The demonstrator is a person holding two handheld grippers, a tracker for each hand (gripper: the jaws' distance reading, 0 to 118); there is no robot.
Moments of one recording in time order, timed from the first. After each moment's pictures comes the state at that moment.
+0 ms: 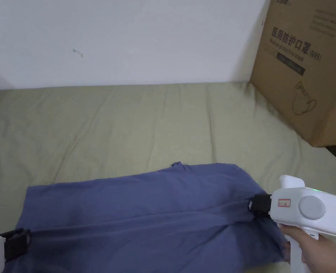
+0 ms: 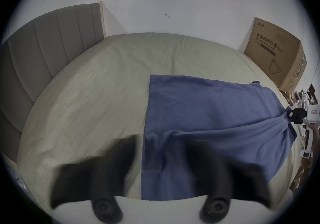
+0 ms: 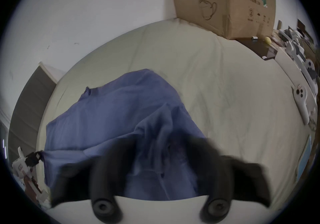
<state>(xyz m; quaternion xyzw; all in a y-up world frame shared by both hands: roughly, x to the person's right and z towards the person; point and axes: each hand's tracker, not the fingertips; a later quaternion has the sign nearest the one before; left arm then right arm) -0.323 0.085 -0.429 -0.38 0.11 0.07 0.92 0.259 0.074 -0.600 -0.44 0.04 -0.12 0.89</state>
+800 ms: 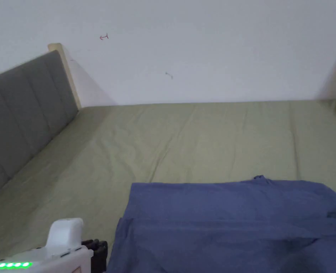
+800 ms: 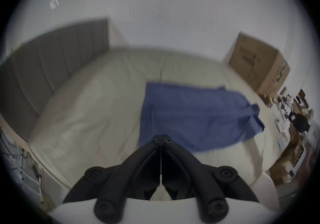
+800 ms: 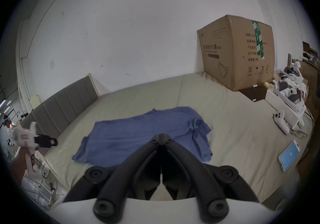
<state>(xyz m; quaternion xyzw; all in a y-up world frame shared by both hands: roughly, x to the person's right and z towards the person) -0.296 0.186 -0.295 -0.42 0.08 0.12 0.90 0.227 0.203 -0.348 -0.23 0.15 -0.09 0.96</state>
